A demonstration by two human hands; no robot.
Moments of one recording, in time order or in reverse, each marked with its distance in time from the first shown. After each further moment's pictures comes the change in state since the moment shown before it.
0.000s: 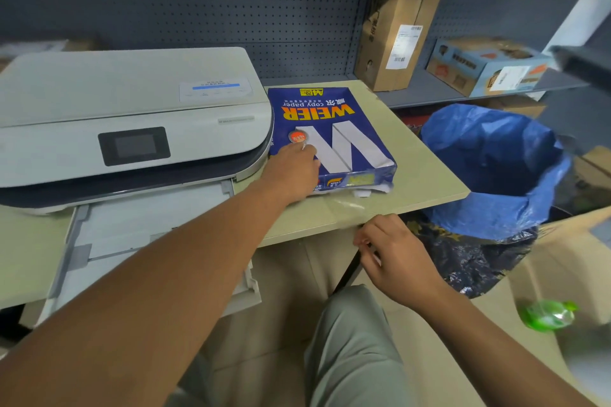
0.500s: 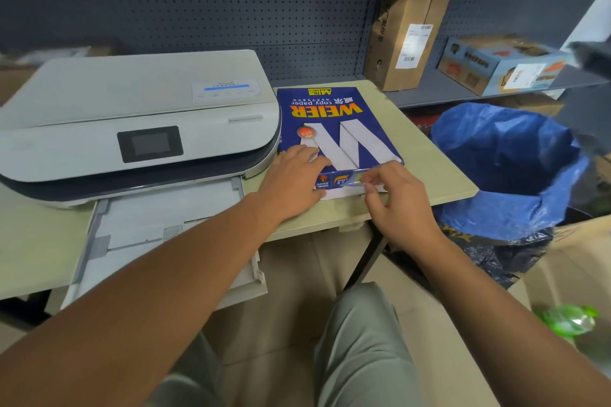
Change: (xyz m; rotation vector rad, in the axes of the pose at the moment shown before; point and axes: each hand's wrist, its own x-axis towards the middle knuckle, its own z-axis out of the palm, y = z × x) left_hand -0.036 -0.006 -0.002 0.171 0.110 0.221; right_hand 0.063 0.007 -0.016 0.193 0.177 0.161
